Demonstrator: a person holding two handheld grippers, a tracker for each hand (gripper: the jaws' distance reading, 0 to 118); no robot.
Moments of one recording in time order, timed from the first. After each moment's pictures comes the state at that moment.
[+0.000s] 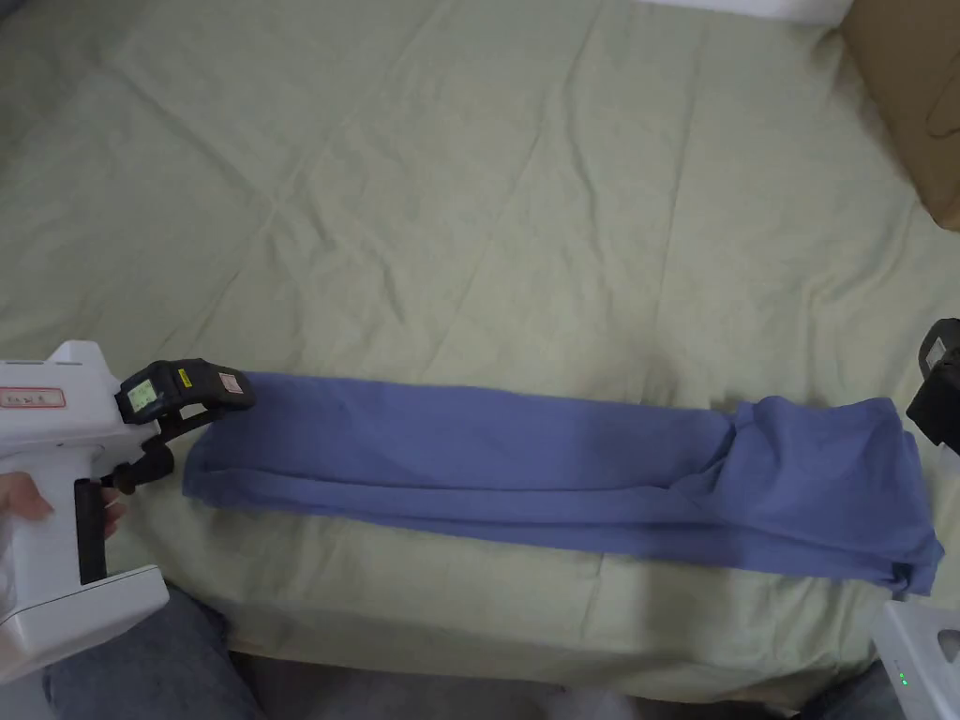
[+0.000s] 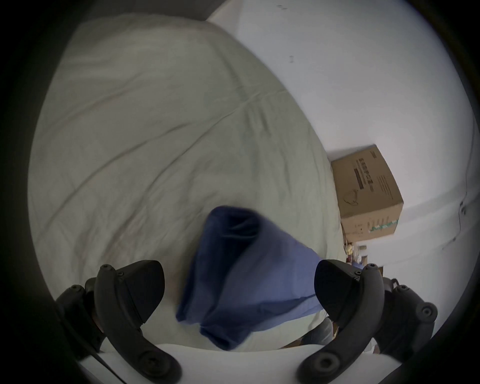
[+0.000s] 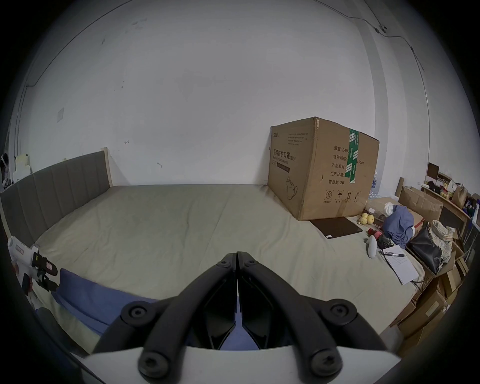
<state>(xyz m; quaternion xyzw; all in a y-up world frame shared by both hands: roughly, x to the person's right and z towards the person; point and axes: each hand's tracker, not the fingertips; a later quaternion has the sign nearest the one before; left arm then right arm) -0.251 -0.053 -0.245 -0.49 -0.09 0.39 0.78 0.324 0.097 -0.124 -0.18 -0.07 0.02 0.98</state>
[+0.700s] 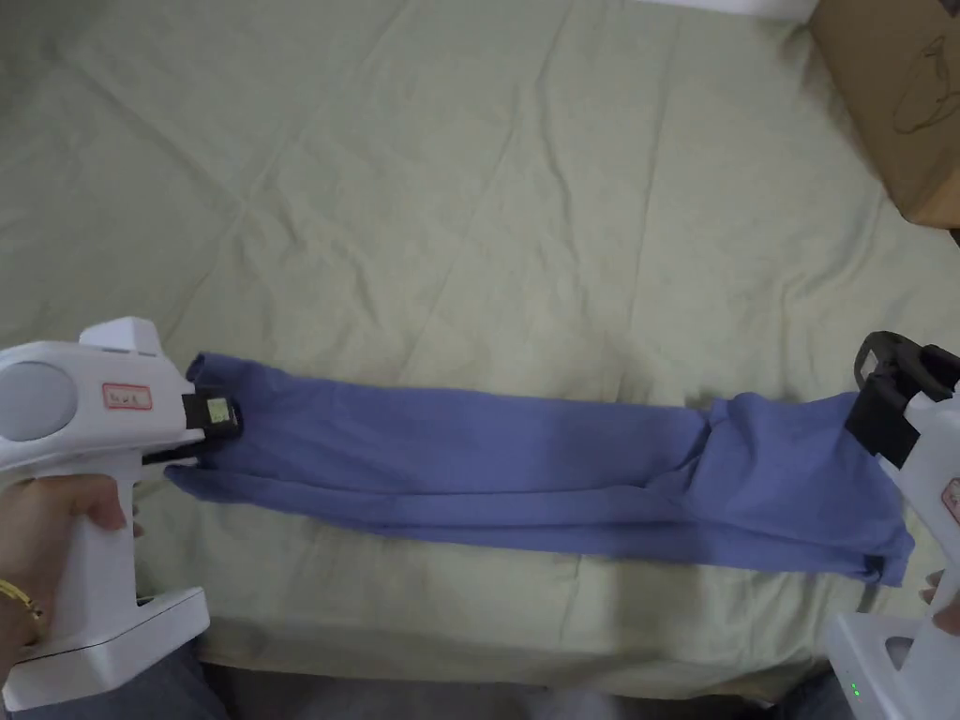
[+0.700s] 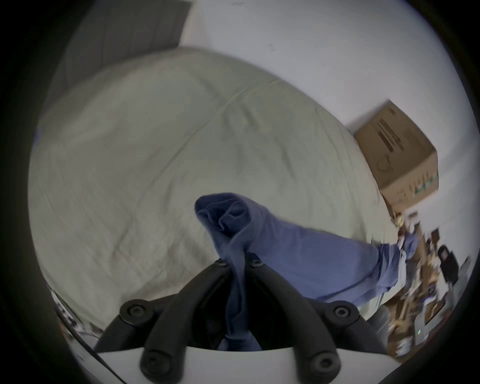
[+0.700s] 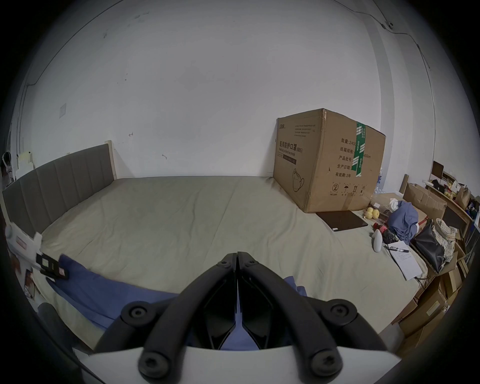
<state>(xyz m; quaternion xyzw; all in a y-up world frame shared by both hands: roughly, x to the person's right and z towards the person) -0.148 0.020 -0.243 -0.48 -0.05 0.15 0.87 0.320 0.092 -0.123 -0.20 -0.06 0.02 0.98</state>
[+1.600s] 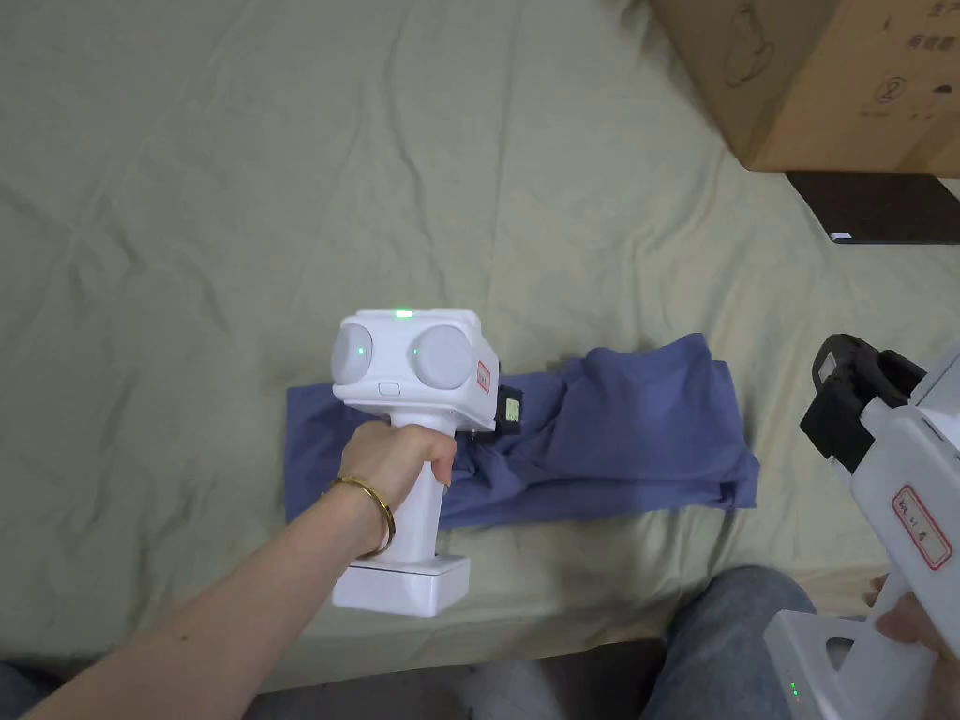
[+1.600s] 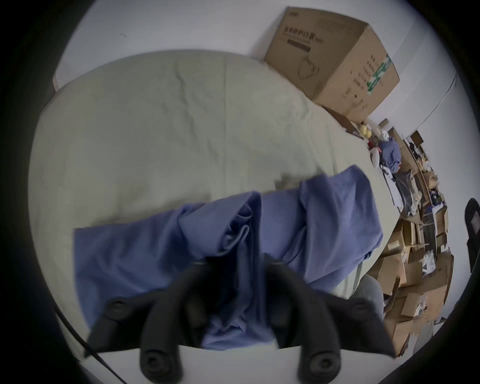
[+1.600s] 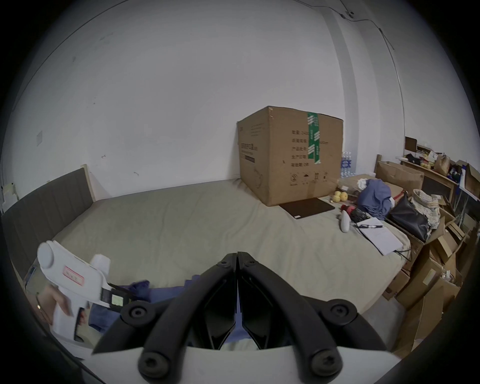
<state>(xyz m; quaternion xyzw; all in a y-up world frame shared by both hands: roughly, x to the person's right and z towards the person) 0.182 -0.029 -0.263 -0.54 -0.24 0.02 0.81 0.399 0.077 -0.053 -0.18 -0.14 -0.04 0.97</state>
